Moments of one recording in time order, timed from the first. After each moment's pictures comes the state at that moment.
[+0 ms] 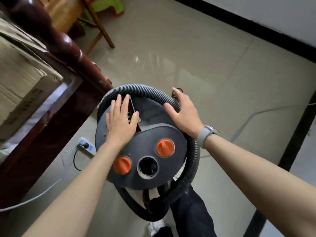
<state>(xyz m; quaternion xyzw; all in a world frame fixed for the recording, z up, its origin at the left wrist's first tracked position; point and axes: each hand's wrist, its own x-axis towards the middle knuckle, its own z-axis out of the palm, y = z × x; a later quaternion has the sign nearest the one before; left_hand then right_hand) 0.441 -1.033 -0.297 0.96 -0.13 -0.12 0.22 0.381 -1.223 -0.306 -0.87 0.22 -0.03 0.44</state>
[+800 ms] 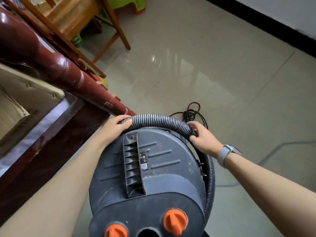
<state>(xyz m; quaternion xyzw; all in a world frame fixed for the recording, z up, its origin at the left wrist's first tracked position) 0.588 -1.027 -0.352 0.88 0.04 -0.32 0.36 0.471 -1.289 -0.399 -0.85 0.16 0.23 0.45</state>
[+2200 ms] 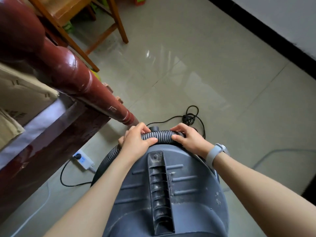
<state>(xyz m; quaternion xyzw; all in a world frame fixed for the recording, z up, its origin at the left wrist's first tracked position) 0.582 -1.050 -0.371 0.91 0.02 -0.30 0.28 0.537 -1.235 -0.402 -0.83 0.17 0.29 0.45</state>
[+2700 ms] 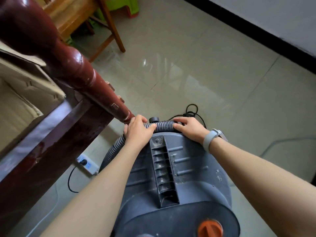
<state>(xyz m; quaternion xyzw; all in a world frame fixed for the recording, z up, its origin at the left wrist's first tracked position) 0.574 -1.053 -0.373 0.93 0.02 -0.26 0.24 0.527 -1.225 -0.388 -0.84 0.20 0.26 0.44</state>
